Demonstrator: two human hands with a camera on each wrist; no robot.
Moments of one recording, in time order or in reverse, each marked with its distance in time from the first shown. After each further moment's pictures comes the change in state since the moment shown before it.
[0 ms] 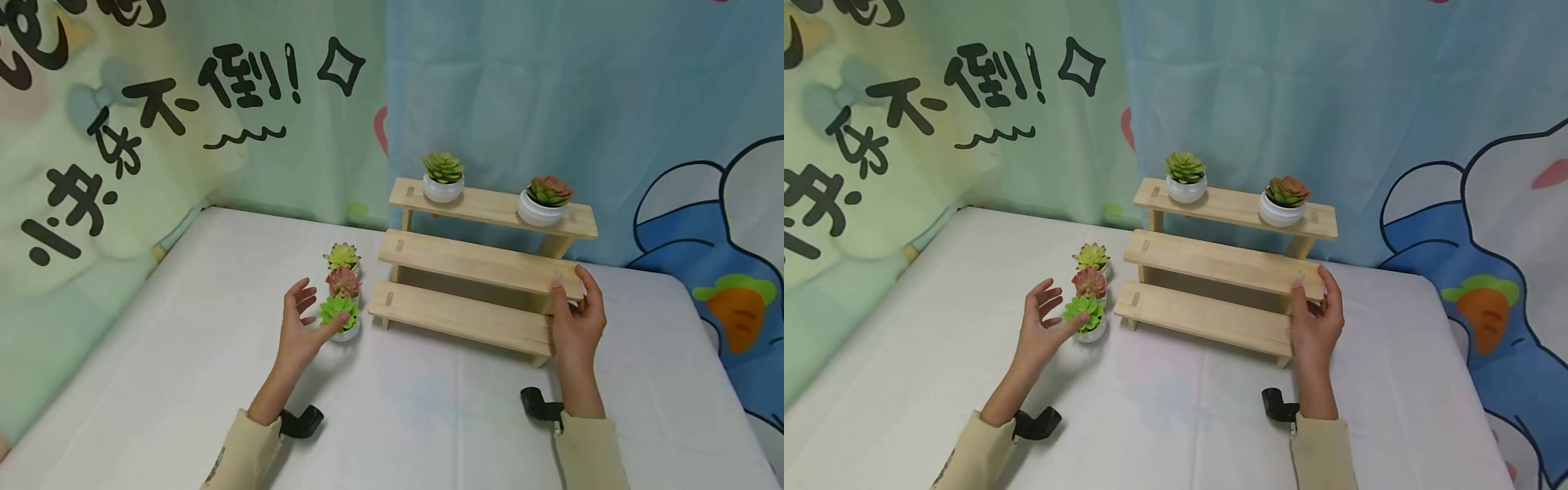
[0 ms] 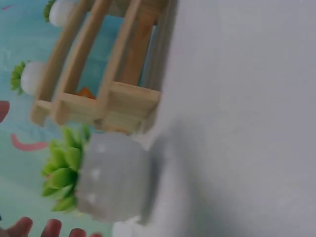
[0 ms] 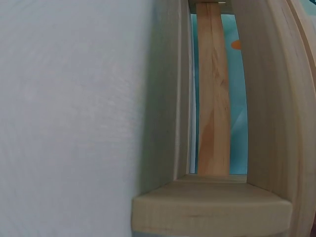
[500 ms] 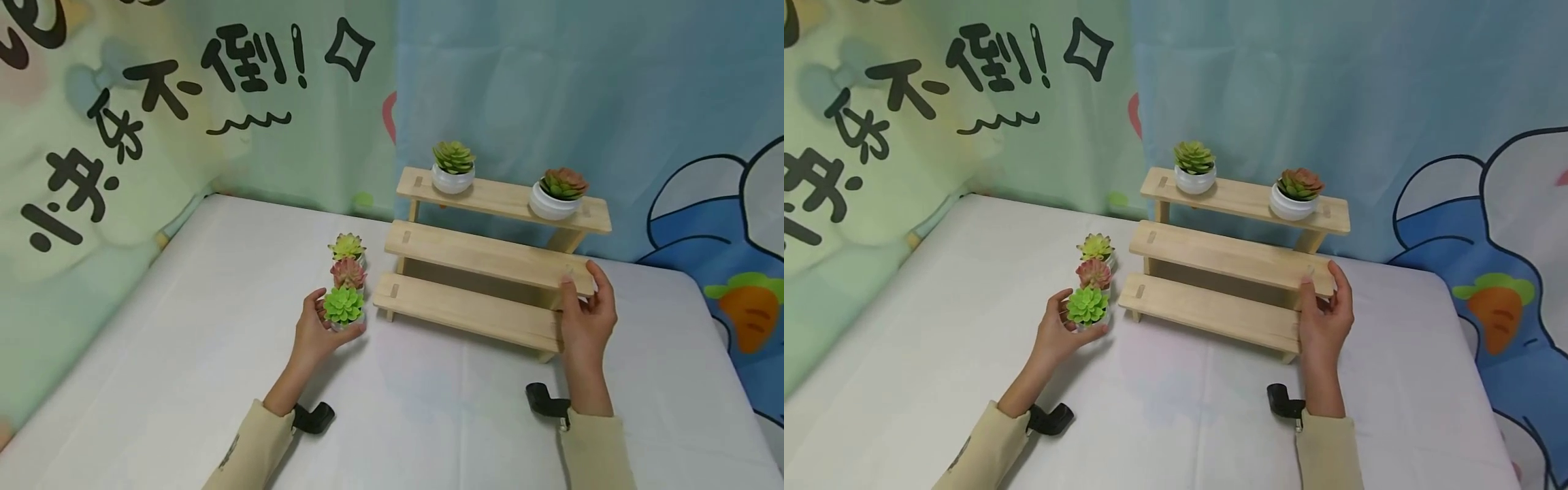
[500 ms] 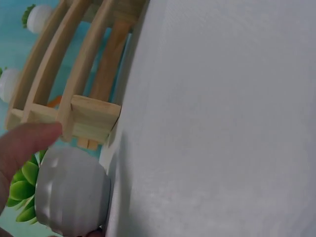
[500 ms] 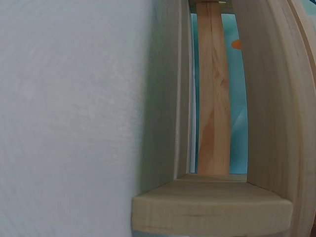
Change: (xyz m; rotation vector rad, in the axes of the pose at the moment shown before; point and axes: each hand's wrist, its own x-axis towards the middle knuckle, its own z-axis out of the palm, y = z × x) left_hand -0.001 -0.023 0.011 0.160 -0.042 -0.146; right_hand 0.002 0.003 -0.001 0.029 -0.003 0.036
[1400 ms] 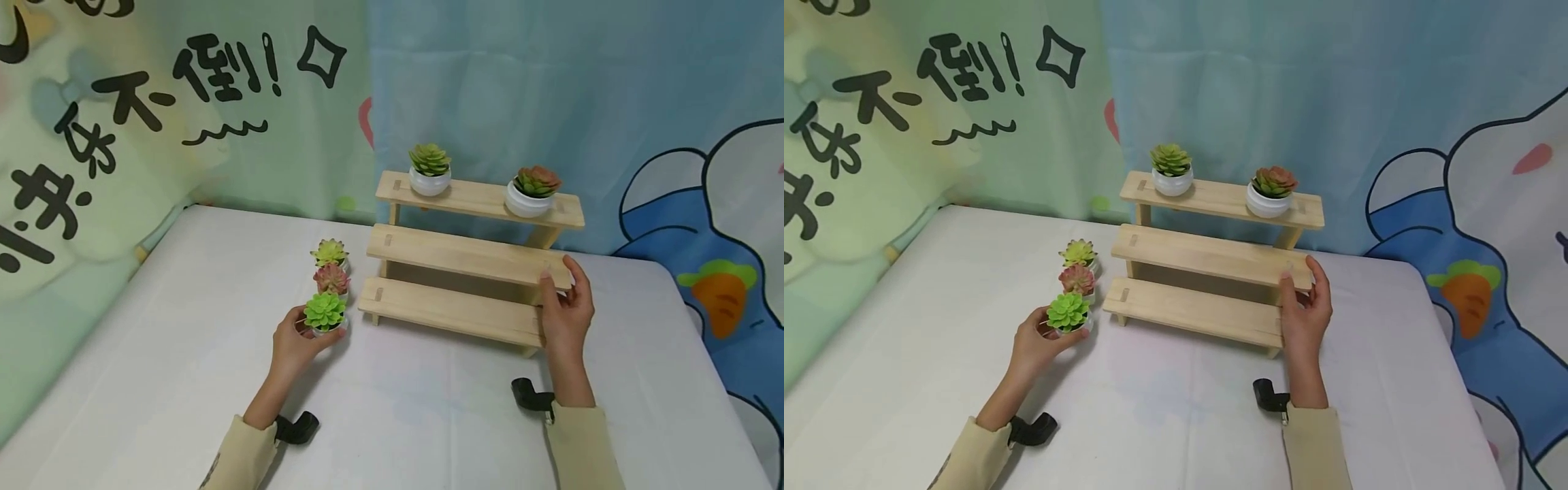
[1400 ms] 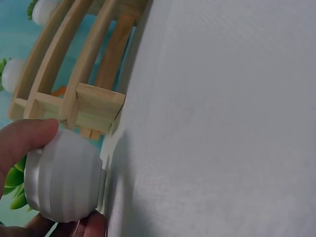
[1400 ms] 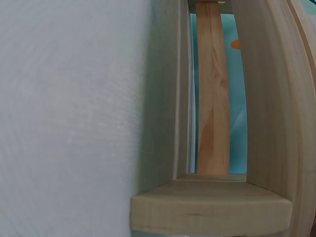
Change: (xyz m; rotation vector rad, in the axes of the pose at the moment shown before) left_hand -0.009 0.008 -0.006 0.105 0.041 -0.063; right_hand -0.002 -0.003 -0.002 -0.024 -0.006 -0.041
